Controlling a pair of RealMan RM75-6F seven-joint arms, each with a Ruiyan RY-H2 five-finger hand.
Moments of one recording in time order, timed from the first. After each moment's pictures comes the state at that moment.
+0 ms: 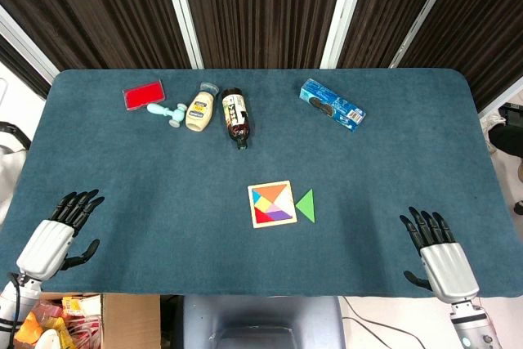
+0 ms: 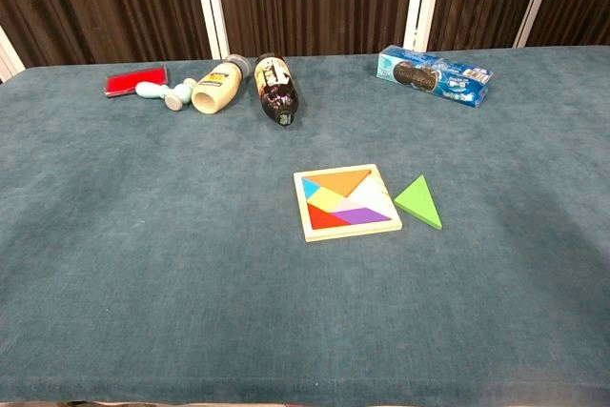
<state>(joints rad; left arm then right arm) -0.26 -1.12 0.05 -1.49 1.69 1.44 -0.21 0.05 -1.17 -0.04 -1.71 -1.63 1.44 -0.33</state>
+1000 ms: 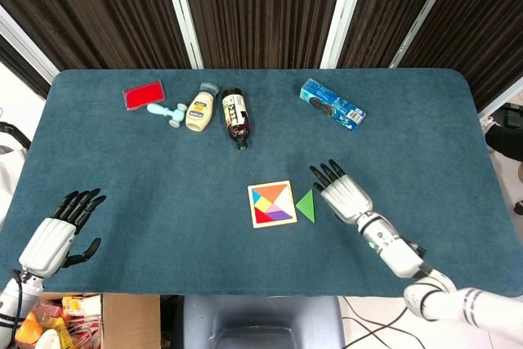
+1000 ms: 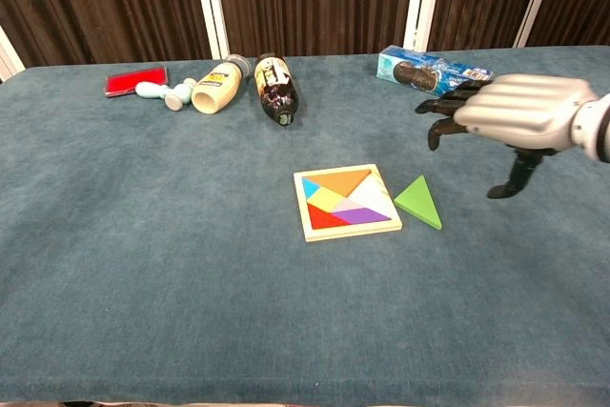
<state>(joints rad) -0.27 -1.12 0.05 -1.47 1.68 1.41 -0.23 0.65 -1.40 0.18 -1.48 -1.29 0.77 -0.72</state>
